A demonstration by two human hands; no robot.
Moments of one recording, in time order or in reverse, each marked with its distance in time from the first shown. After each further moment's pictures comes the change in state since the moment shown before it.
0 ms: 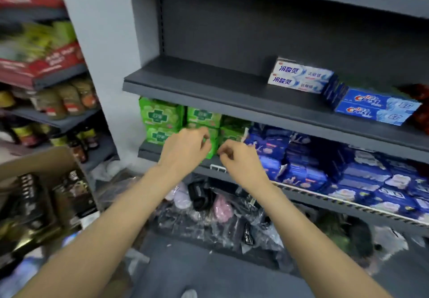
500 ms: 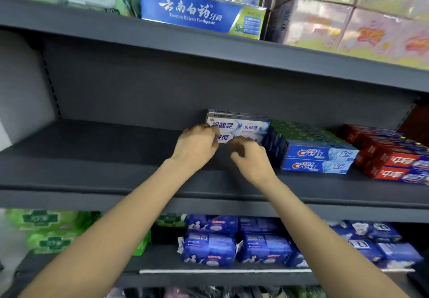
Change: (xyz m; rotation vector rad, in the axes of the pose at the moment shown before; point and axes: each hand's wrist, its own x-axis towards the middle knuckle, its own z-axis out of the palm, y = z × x) left_hand 0.277 0.128 0.069 -0.008 0.076 0.309; right_hand 0.181 0.151 -0.141 -0.069 0.346 0.119
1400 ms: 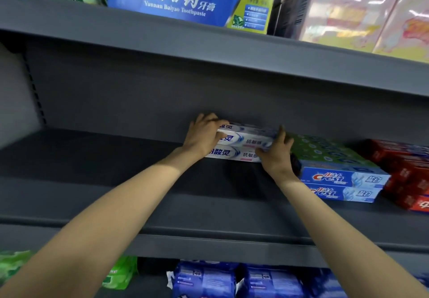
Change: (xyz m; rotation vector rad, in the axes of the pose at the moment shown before) left_hand 0.113 -0.025 0.062 -0.102 -0.016 0.023; right_hand 0.099 0.082 0.001 0.242 0.207 0.279
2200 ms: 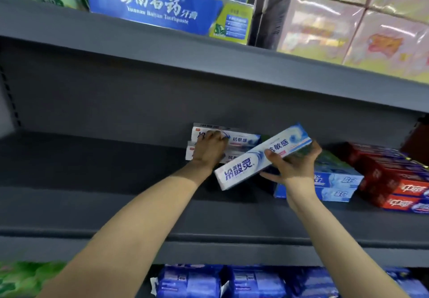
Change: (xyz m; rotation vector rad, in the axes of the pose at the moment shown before) left_hand 0.016 0.034 0.054 0.274 -0.095 0.113; right_hand -0.046 -0.004 -0.061 0.724 0.101 0.102
